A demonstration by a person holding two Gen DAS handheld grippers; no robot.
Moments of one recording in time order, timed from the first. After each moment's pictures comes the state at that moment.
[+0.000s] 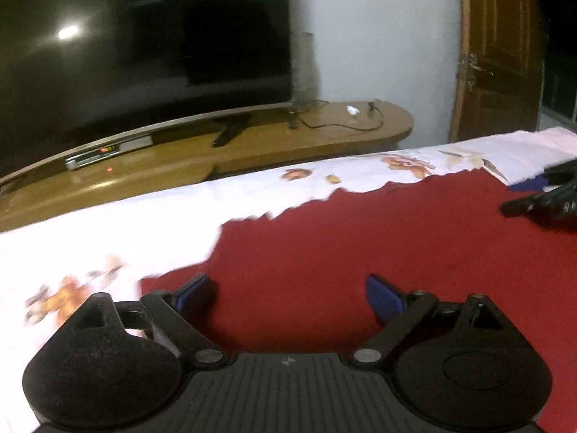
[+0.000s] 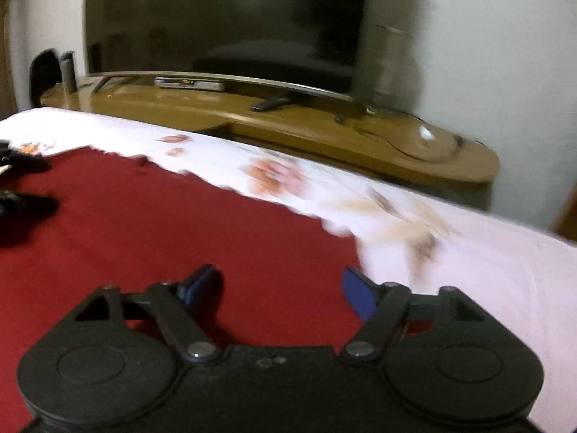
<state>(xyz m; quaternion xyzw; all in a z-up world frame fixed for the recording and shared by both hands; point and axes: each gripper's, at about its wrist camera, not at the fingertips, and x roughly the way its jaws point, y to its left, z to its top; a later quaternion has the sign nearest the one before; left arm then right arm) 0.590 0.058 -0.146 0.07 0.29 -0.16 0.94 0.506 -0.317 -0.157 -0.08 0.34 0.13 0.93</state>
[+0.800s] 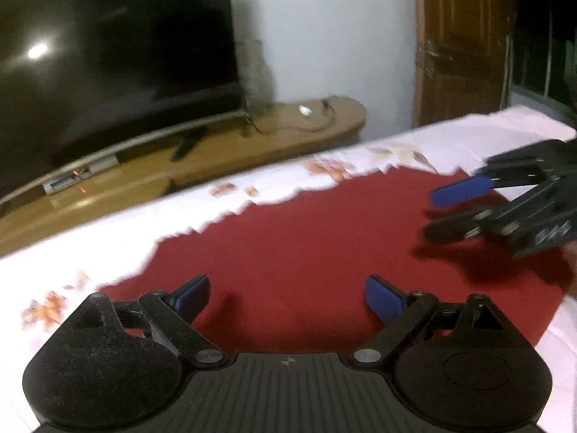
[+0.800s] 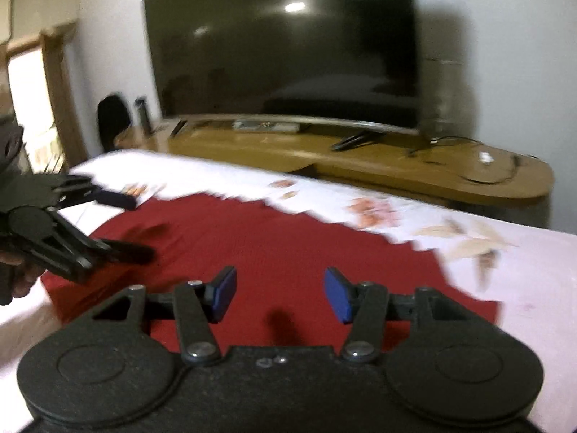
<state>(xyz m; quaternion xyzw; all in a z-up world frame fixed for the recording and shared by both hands) 0.547 -0.002 -0.113 0.11 0.30 -0.21 0.92 0.440 -0.269 -0.117 -0.04 0.30 0.25 0.92</state>
